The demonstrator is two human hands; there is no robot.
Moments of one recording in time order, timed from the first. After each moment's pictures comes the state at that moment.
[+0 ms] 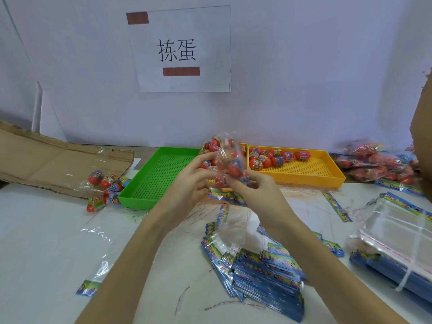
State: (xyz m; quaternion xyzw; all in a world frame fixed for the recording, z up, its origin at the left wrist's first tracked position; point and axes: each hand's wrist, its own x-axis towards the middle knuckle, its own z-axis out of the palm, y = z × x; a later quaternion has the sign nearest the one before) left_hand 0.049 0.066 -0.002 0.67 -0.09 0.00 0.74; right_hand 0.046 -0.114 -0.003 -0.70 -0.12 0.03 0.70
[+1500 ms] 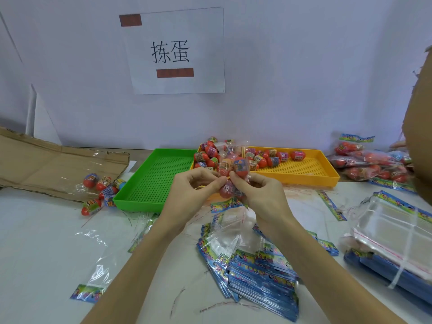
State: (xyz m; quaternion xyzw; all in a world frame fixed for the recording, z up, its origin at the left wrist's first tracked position) left_hand 0.048 0.049 -0.015 0.73 -0.07 0.12 0.67; right_hand 0.052 -0.118 -0.010 -0.62 0.00 -0.01 0.79
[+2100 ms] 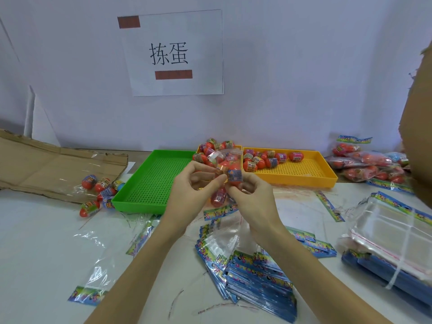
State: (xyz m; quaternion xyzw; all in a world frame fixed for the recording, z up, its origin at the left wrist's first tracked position) left_hand 0.046 0.042 -0.016 0.71 -0.06 0.15 0.69; right_hand 0.048 -0.106 -0.020 -0.65 -0.02 -0.05 0.76
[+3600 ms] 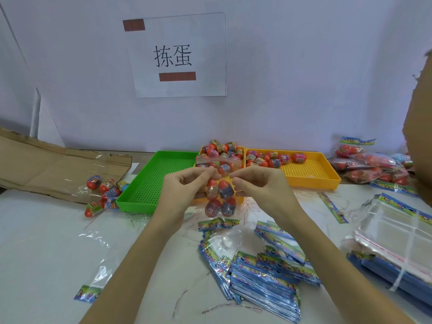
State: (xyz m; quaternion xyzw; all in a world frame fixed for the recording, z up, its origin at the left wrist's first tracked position) left_hand 0.049 0.059 -0.010 0.66 -0.02 0.09 0.75; right_hand 0.066 -0.140 -0.004 -0.75 -0.17 -0.06 0.64
